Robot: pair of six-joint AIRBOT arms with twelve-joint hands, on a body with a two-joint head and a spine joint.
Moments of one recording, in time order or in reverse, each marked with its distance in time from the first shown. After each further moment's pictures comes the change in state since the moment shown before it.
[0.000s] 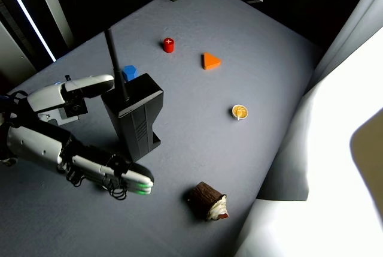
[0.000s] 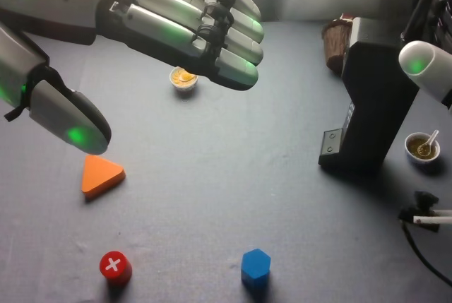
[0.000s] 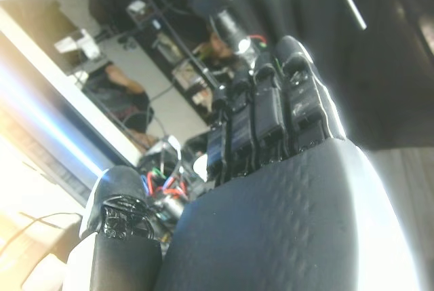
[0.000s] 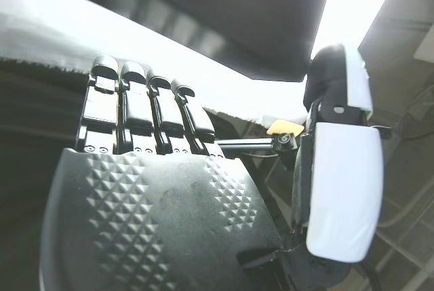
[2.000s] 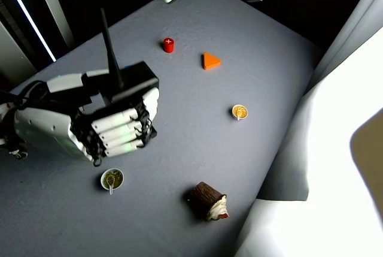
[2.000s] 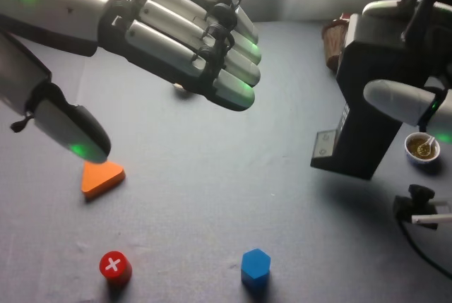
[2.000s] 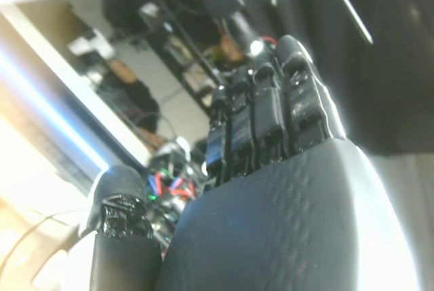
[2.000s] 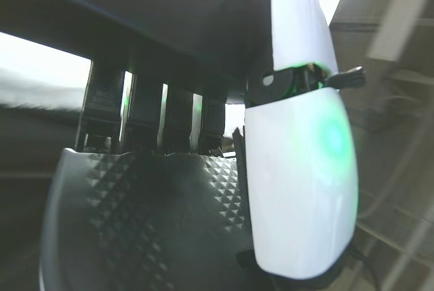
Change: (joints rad) left arm -0.032 -0.007 -0.006 0.079 -0.017 -0.013; right arm 0.024 0.013 0.014 -0.209 0.090 0.042
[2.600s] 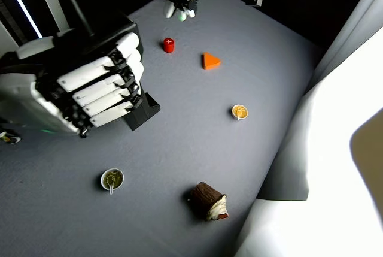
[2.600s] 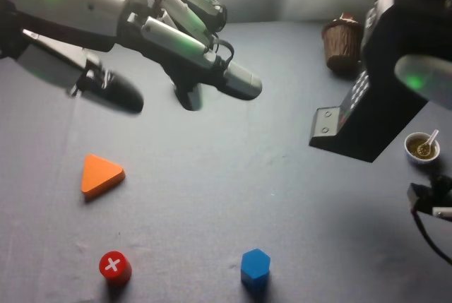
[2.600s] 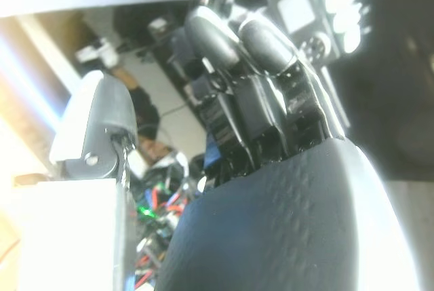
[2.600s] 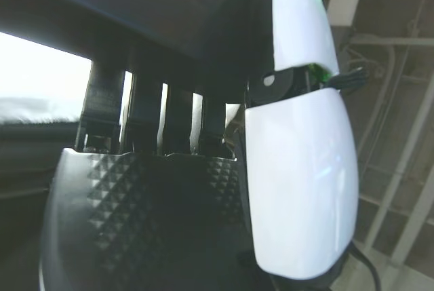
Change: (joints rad) left arm 0.009 -0.005 -0.001 0.032 0.097 -0.046; right arm 0.000 0.072 -0.079 -0.012 0.108 0.056
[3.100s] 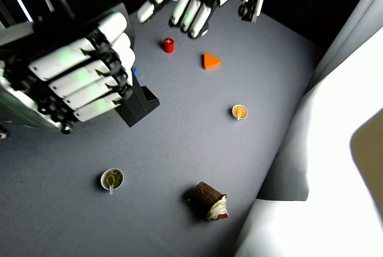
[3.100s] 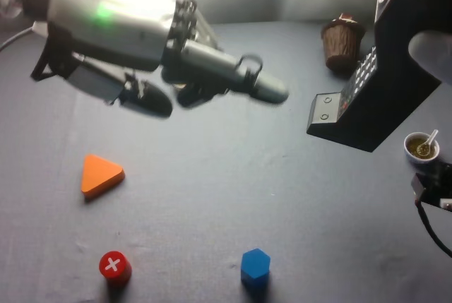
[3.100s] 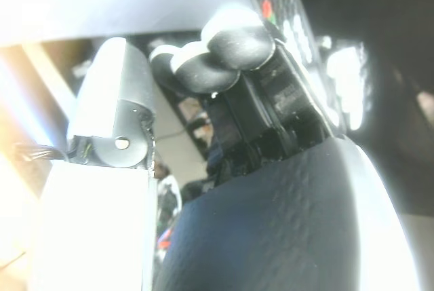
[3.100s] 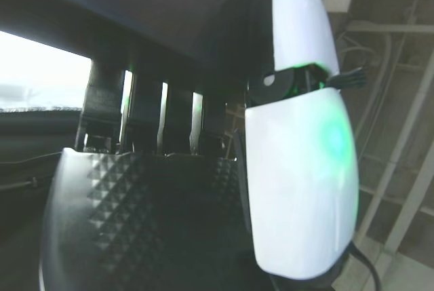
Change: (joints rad) left arm 0.086 -0.049 -0.015 -0.046 0.170 0.029; right arm 0.032 0.046 -0.069 0.002 0.006 0.003
